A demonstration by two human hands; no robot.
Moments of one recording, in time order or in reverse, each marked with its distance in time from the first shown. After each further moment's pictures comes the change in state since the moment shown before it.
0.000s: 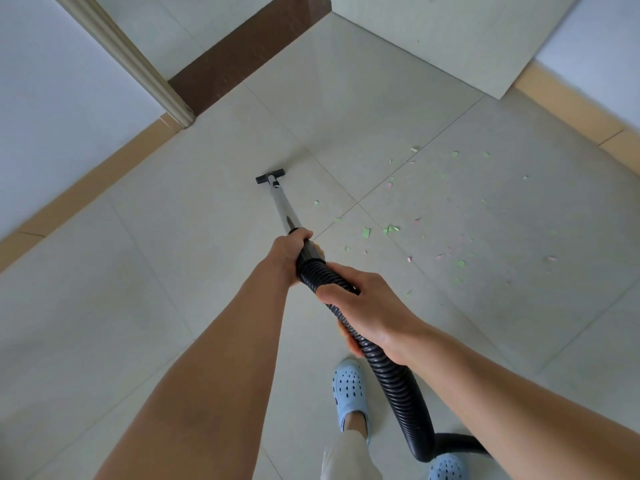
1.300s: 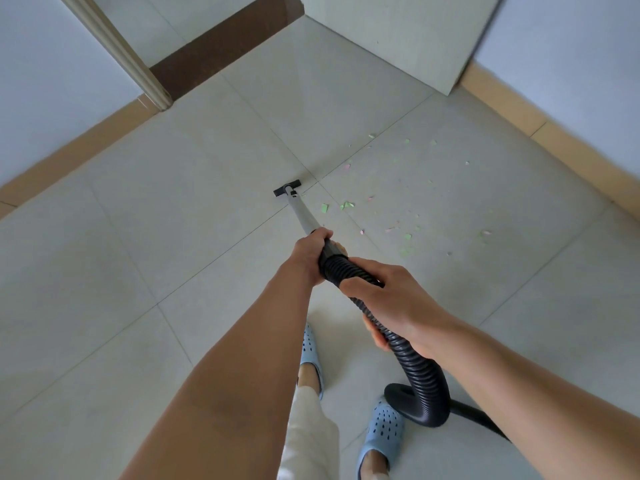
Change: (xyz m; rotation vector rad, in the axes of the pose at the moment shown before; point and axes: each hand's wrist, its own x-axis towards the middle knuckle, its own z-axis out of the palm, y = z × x) left_hand -0.094 -0.189 0.088 -0.058 -0.103 -0.017; right_hand -0.149 0.113 -0.113 -0.144 0.093 -0.052
